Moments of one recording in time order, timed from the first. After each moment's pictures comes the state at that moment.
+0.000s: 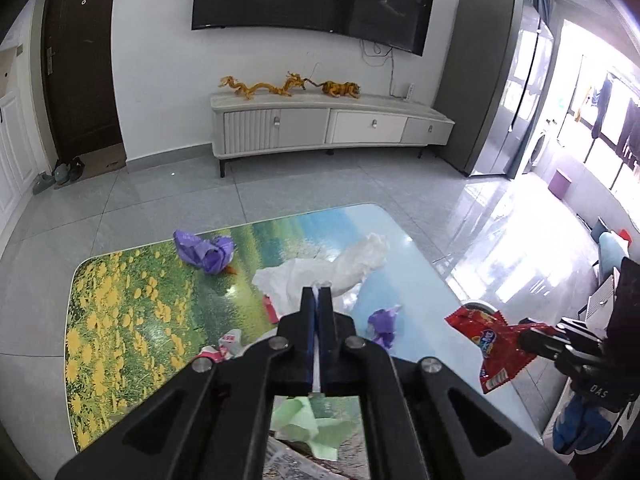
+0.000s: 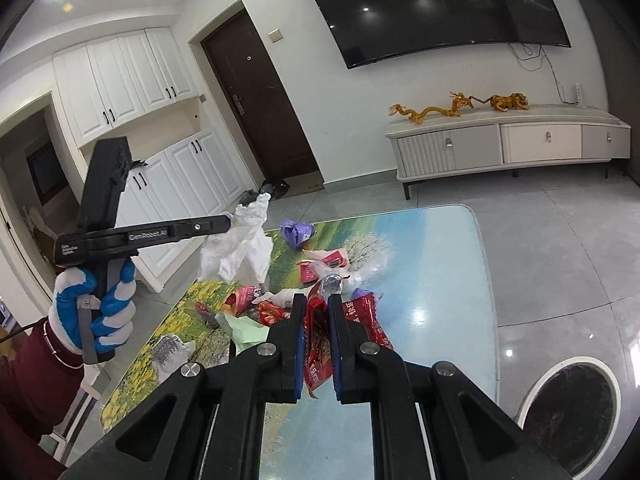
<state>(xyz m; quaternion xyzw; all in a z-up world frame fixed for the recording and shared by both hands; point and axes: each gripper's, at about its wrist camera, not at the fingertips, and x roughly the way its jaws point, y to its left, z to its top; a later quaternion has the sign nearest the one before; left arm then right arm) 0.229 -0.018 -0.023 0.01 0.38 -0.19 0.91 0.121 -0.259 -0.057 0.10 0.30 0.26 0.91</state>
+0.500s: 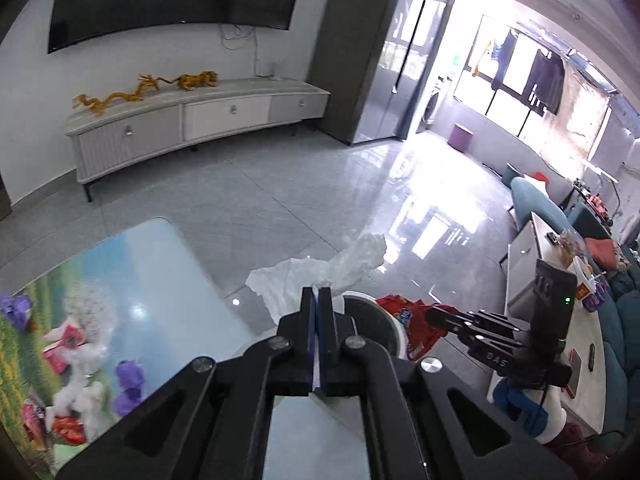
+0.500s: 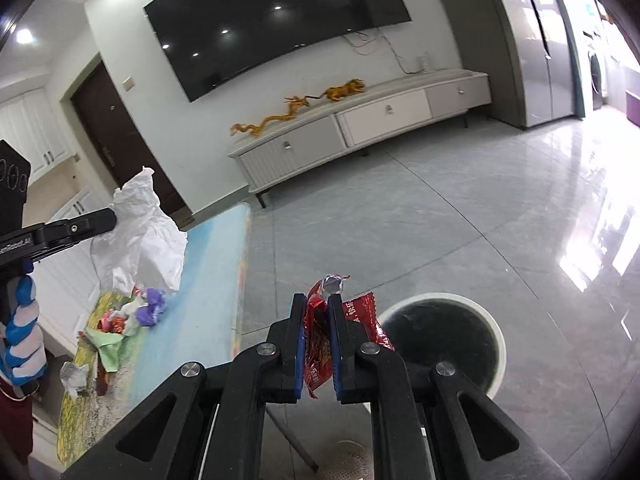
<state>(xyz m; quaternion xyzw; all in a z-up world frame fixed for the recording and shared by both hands) 0.202 -0.259 -0.030 0.04 0.39 -0.39 0.83 0.075 -0.468 -0.109 0.19 0.33 0.02 0.93</state>
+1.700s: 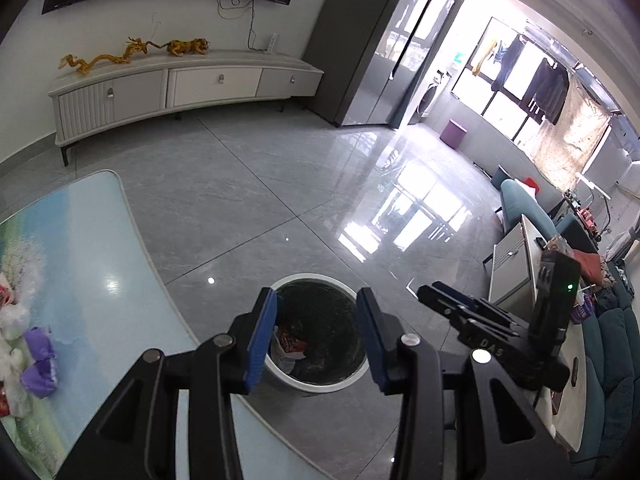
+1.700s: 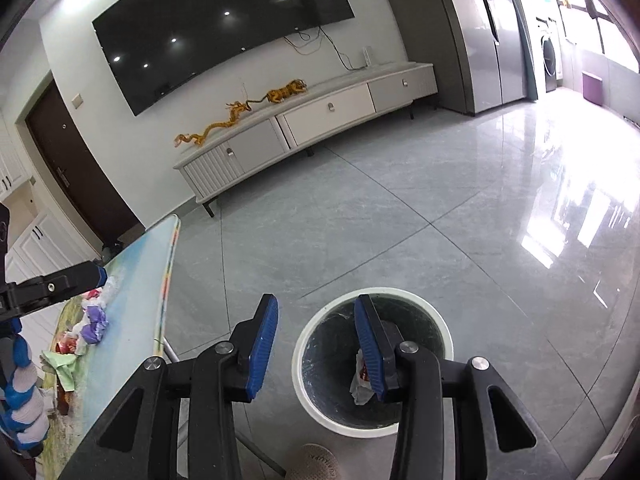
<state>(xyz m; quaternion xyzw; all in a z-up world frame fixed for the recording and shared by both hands) 0.192 -0.293 -0.070 0.00 0.42 -0.39 0.82 0.062 -0.505 -0.109 0.19 0.33 -0.06 0.92</state>
